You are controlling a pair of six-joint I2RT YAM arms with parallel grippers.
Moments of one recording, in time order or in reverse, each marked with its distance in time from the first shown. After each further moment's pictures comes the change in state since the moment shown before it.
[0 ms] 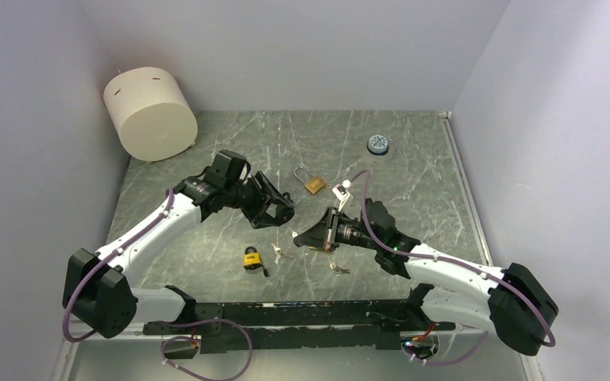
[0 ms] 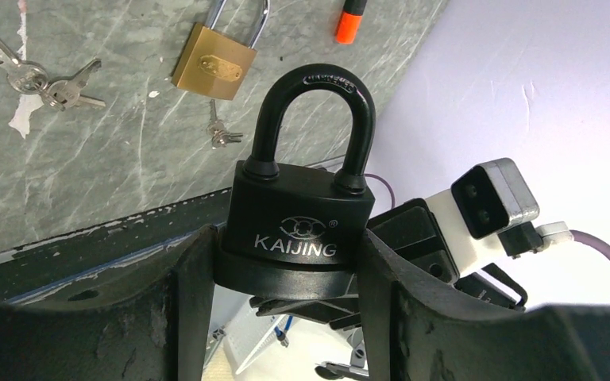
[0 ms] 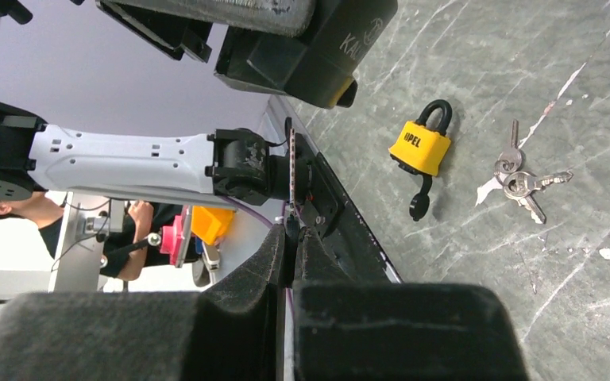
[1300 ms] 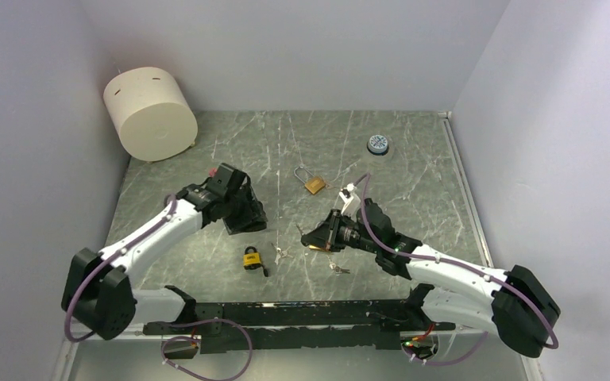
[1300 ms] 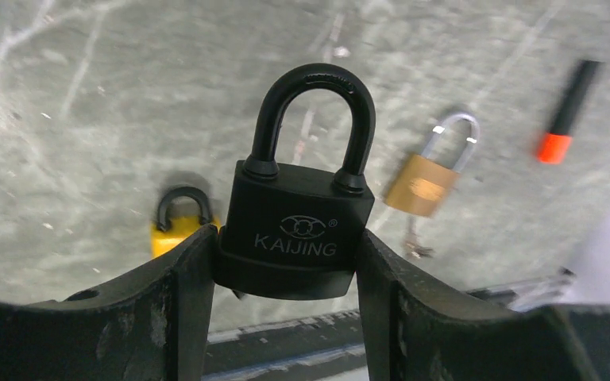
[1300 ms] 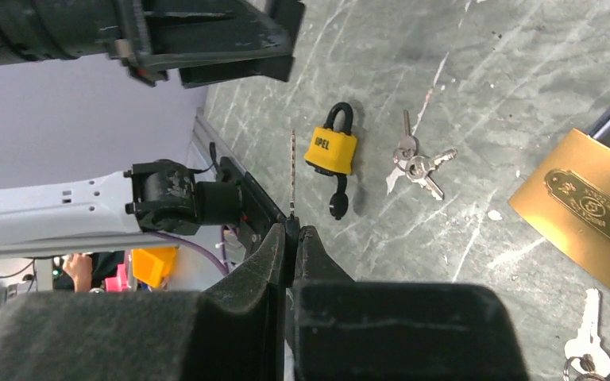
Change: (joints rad) left arm 0.002 -0.043 -0.083 -0.117 -0.408 0.315; right arm 0.012 -0.015 0.010 -0.180 0.181 -0.048
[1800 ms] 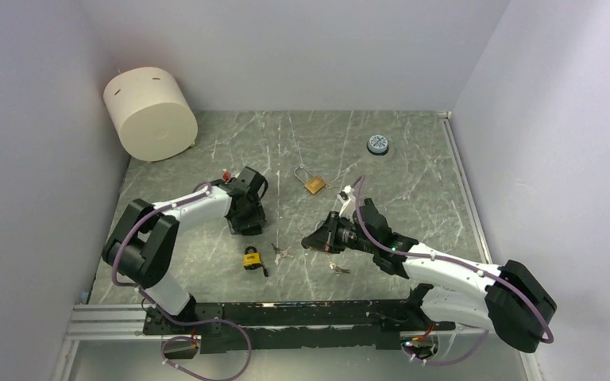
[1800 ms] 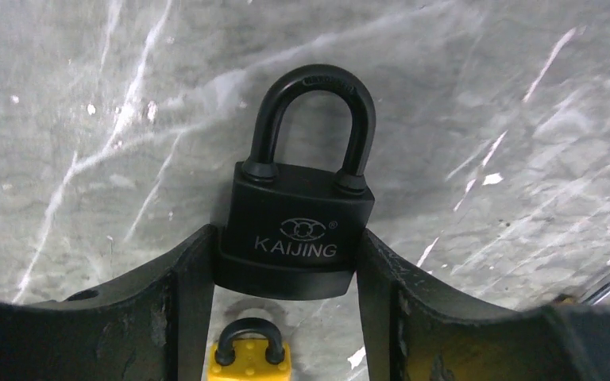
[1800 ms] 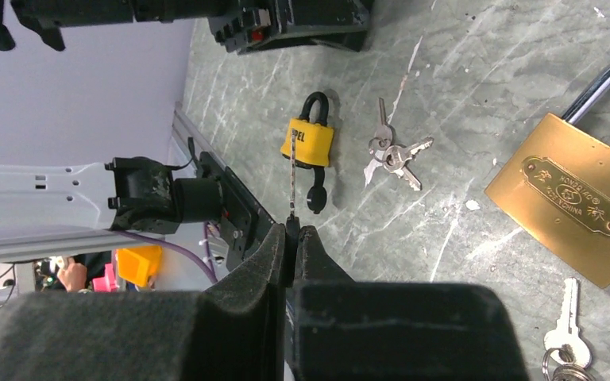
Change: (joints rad) left arm -0.010 0.358 -0.010 0.136 -0.217 0.108; right arm 0.000 0.042 -0.008 -0.011 0.008 -0.010
